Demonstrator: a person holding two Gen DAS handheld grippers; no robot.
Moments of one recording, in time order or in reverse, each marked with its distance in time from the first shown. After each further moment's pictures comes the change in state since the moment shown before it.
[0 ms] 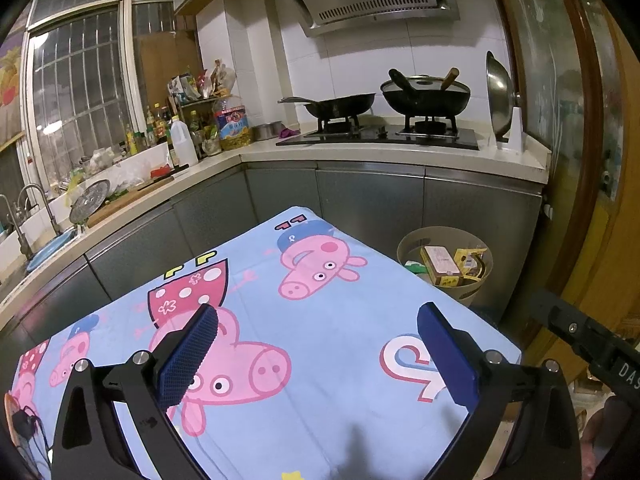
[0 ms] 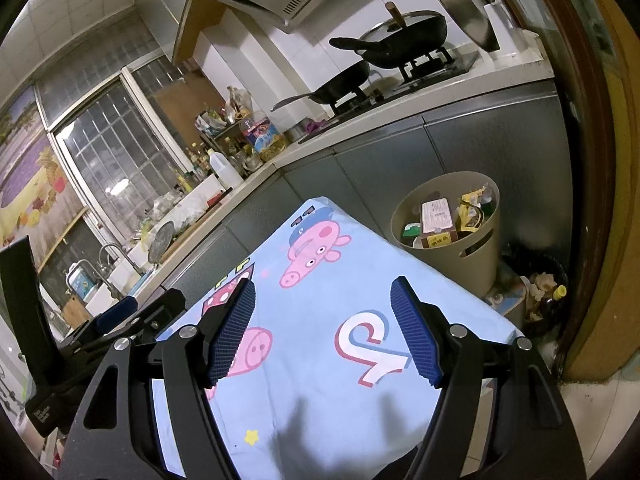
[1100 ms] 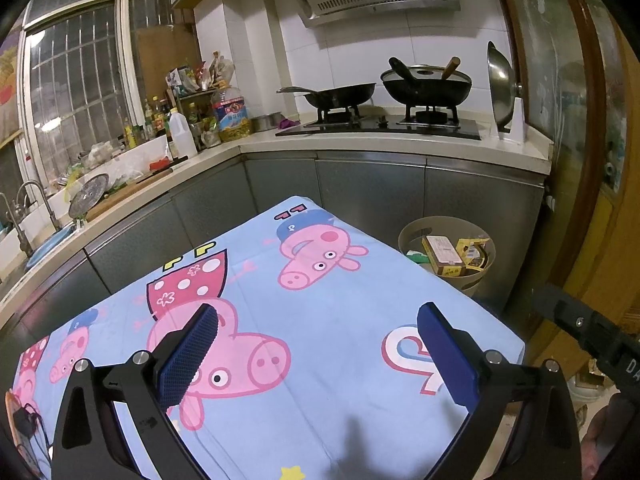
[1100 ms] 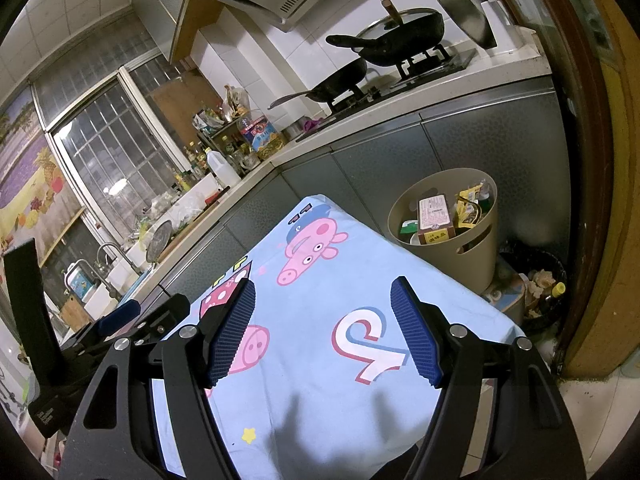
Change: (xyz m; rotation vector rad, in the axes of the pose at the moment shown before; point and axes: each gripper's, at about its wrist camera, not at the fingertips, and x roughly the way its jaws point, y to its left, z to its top) left arm 0.007 0.010 -0.013 0.007 0.023 -0.004; right arm 0.001 -0.002 0.001 0.003 0.004 -0.003
